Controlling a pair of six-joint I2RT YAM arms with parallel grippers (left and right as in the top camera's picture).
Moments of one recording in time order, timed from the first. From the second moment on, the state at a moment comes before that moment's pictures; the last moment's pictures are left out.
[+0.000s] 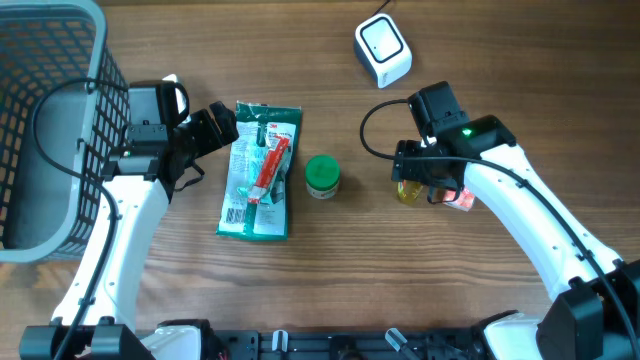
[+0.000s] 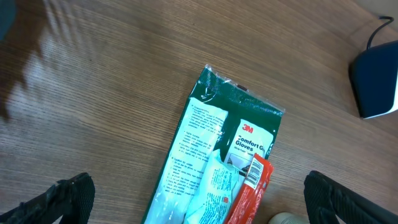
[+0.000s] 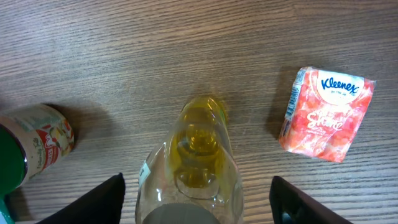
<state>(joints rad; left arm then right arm) 0.00 1.39 1.03 -0.54 0.10 -0.42 0.37 1.55 1.18 -0.97 0.05 0.52</state>
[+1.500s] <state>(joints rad) 0.00 1.39 1.03 -0.54 0.10 -0.42 0.37 1.55 1.18 -0.93 0.05 0.38</state>
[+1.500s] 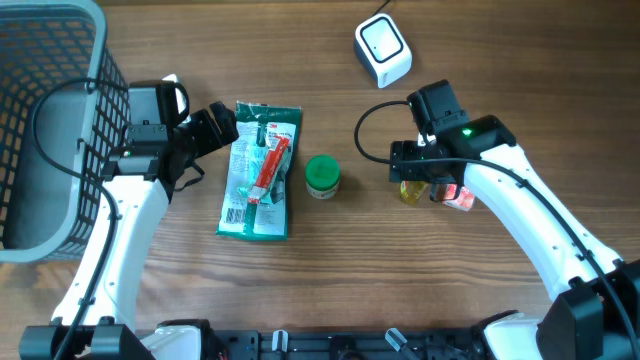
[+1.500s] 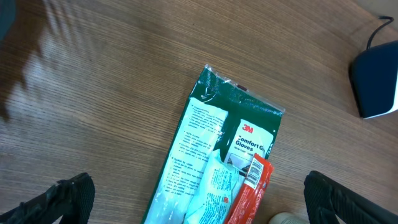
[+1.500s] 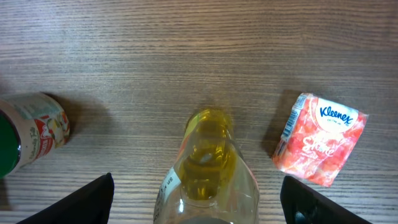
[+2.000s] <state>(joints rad) 0.00 1.39 1.03 -0.54 0.10 -0.42 0.37 1.55 1.18 -0.96 0.05 0.48</state>
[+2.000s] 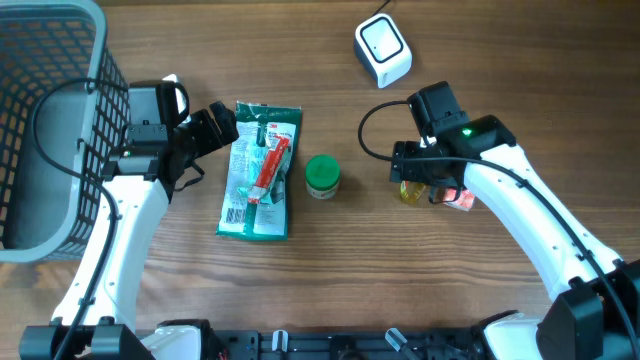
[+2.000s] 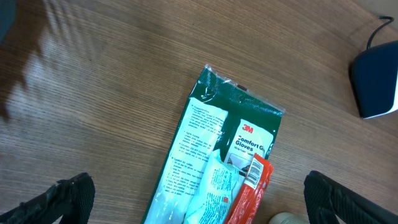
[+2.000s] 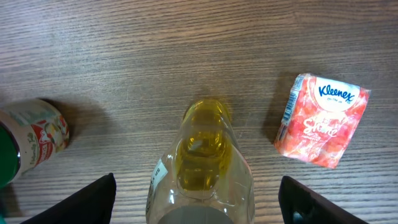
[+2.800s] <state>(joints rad) 0.00 1.39 1.03 -0.54 0.10 -0.42 0.37 1.62 1.18 -0.95 0.05 0.50</state>
